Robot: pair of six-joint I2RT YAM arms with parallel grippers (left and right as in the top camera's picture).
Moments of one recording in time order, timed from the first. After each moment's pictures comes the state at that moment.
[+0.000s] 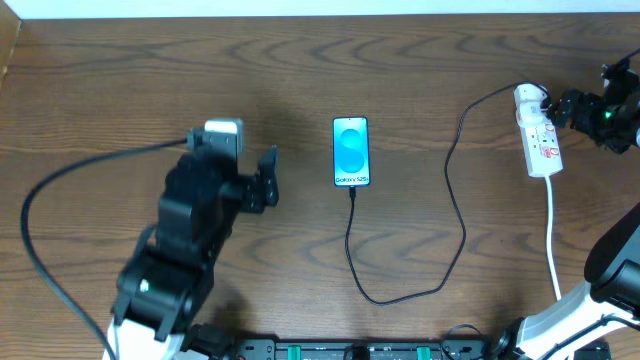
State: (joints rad) left arm -0.35 0.82 0.88 -0.51 -0.11 -0.19; right arm -0.46 1.91 1.52 -0.76 -0.30 -0.05
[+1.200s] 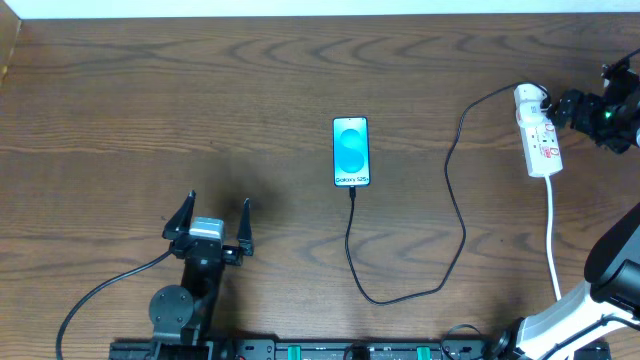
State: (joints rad) left arm -0.10 0.01 0.07 -0.06 0.06 0.09; right arm -0.46 1.91 1.52 -0.76 -0.30 -0.05
